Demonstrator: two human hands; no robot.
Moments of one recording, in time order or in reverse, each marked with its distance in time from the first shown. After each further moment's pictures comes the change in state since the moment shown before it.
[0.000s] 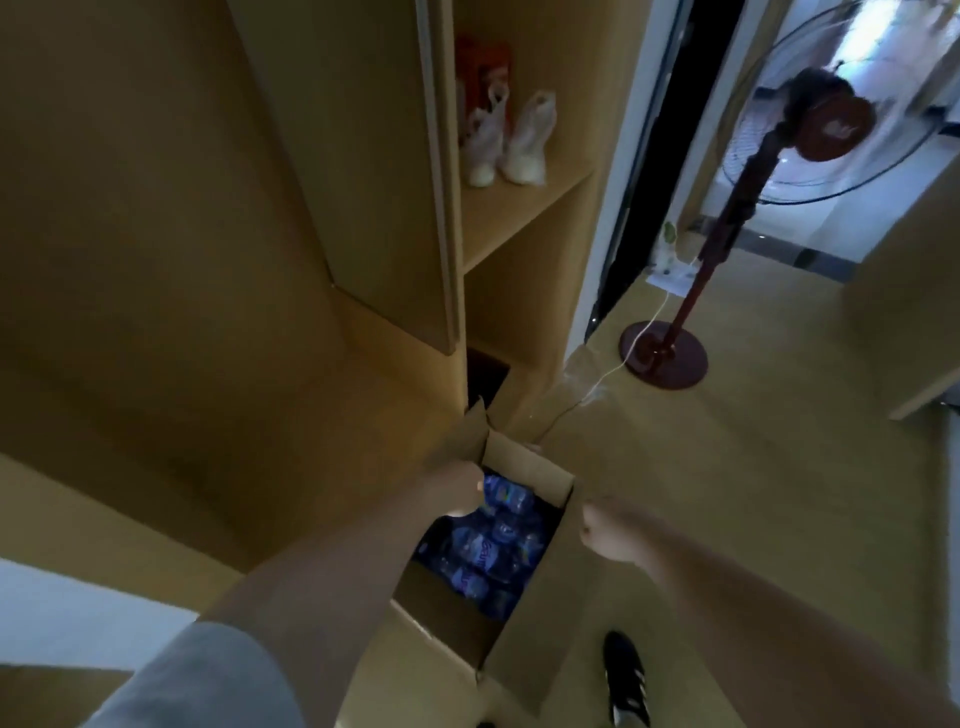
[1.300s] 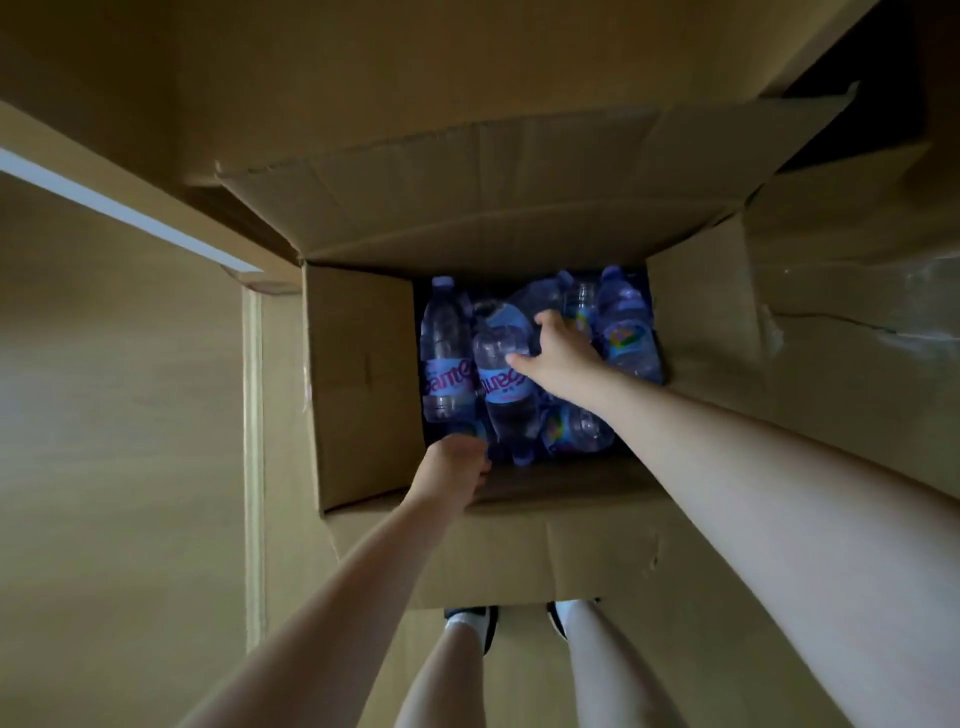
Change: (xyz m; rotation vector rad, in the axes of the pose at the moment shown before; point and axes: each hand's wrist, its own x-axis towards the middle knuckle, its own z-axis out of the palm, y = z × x) left_hand 0.322 -0.041 0.353 -1.899 0.310 -1.058; right_hand 0.484 -0.058 0.223 -0.075 -0.266 -0.551
